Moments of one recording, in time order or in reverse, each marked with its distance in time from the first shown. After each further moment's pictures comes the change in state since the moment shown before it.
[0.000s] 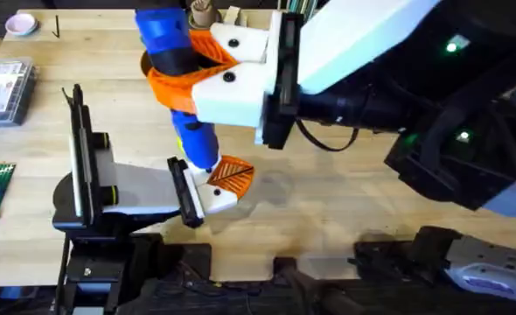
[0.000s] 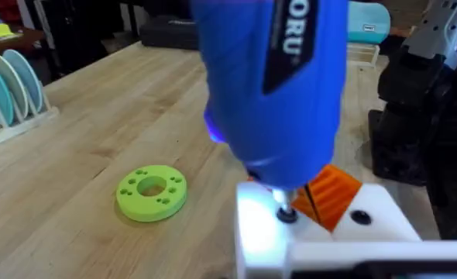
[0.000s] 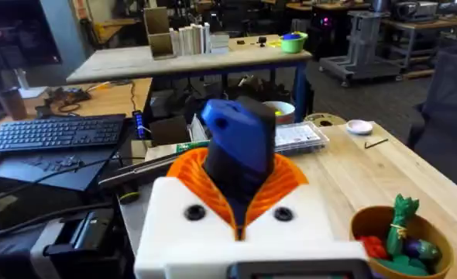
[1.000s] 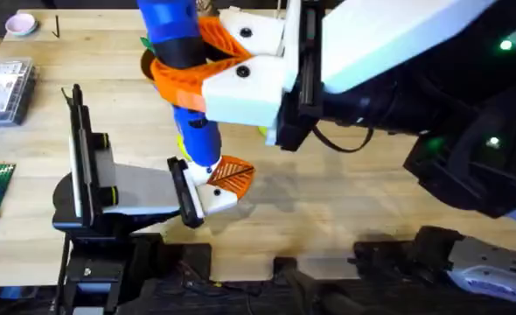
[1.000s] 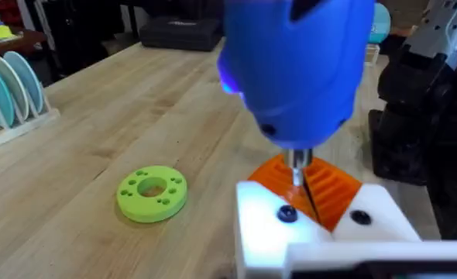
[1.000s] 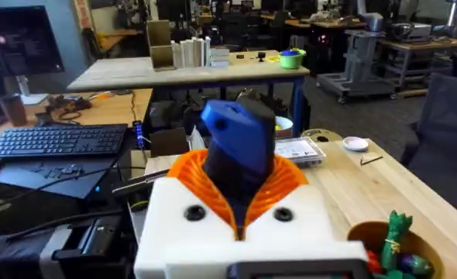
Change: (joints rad) left arm 0.000 0.000 0.000 0.000 0.001 0.003; right arm 0.000 -0.057 0.000 -0.010 0.000 -0.005
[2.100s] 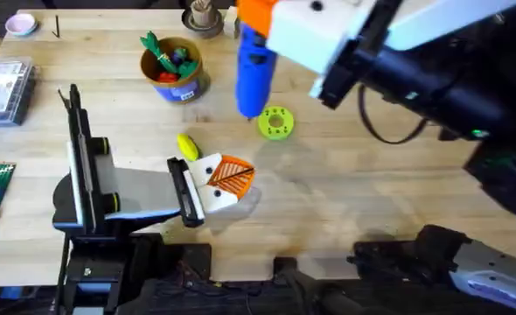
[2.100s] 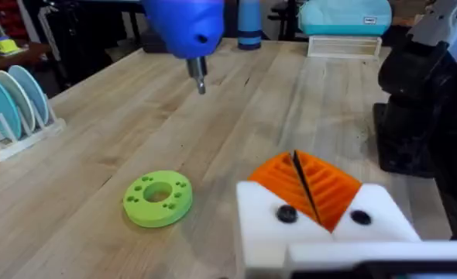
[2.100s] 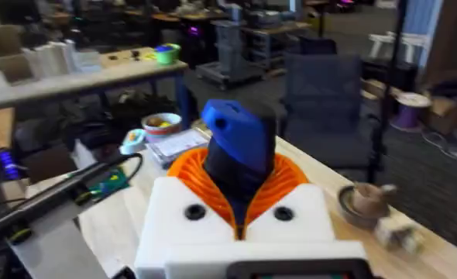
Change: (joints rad) left arm 0.000 0.000 0.000 0.000 0.004 0.059; right arm -0.103 -0.157 0.001 -0.205 0.311 -0.038
